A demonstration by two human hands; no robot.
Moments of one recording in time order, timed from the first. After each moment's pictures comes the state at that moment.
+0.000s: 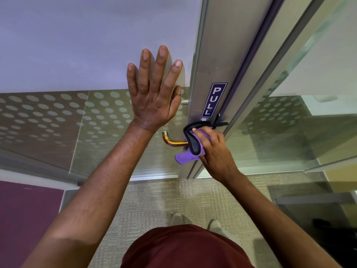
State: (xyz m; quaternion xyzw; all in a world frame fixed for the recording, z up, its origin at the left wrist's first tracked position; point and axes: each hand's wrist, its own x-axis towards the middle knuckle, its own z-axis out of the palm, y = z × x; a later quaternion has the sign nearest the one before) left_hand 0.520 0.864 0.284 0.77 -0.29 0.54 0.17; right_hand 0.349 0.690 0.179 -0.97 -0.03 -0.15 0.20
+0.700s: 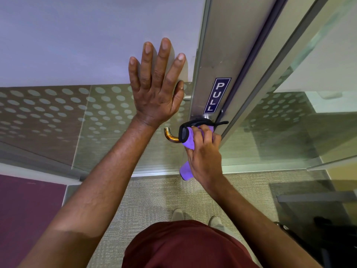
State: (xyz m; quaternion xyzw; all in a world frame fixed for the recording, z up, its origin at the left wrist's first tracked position) left_hand 0.521 0.861 0.284 0.78 -0.28 0.54 0.17; right_hand 0.354 0.755 0.194 -0.96 0.14 -0.17 0.19
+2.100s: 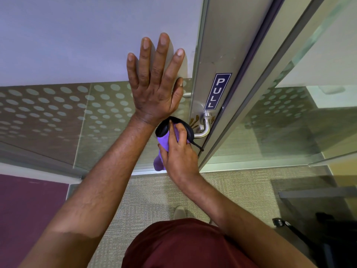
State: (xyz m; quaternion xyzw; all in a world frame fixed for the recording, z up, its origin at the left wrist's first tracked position) left_hand 0.521 0.863 0.283 0.78 -0.28 0.54 0.17; right_hand 0.367 0.825 0.201 -0.97 0.14 -0.12 0.18
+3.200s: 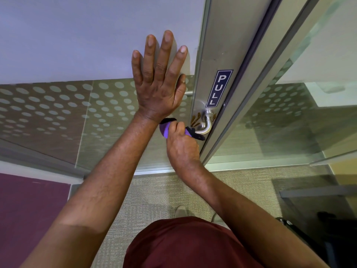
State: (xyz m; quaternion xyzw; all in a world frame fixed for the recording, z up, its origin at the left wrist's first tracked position) left_hand 0.520 0.863 0.284 0.78 -0.29 0.53 0.17; right_hand 0.384 0.822 0.224 -0.99 0.08 -0.07 -0.13
